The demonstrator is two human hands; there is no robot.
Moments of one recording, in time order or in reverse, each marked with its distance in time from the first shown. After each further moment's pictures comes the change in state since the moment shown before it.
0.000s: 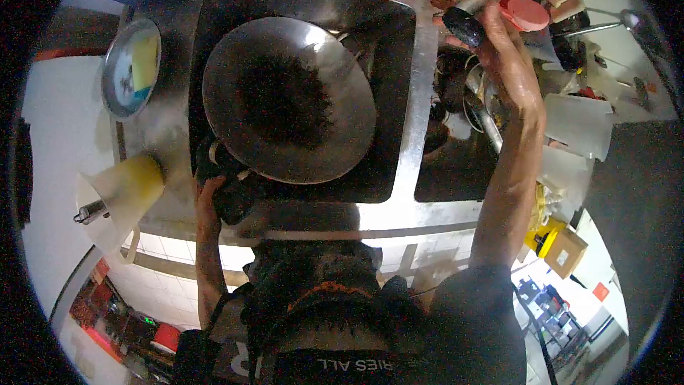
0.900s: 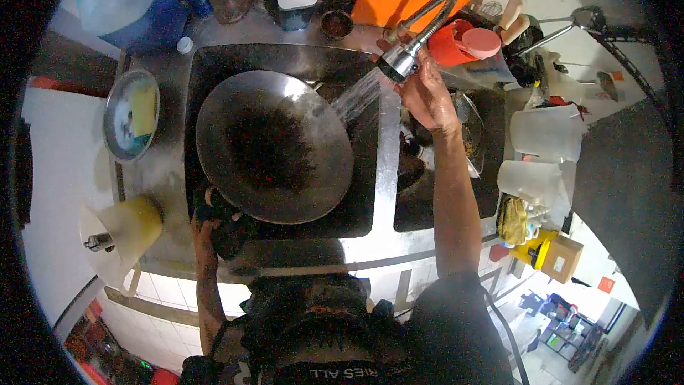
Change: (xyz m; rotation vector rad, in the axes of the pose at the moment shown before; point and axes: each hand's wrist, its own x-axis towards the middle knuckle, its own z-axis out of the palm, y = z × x) left_hand -0.008 0.013 0.007 -0.027 -0.089 0.058; right_hand 0.021 0.053 0.006 0.520 -0.210 -0.150
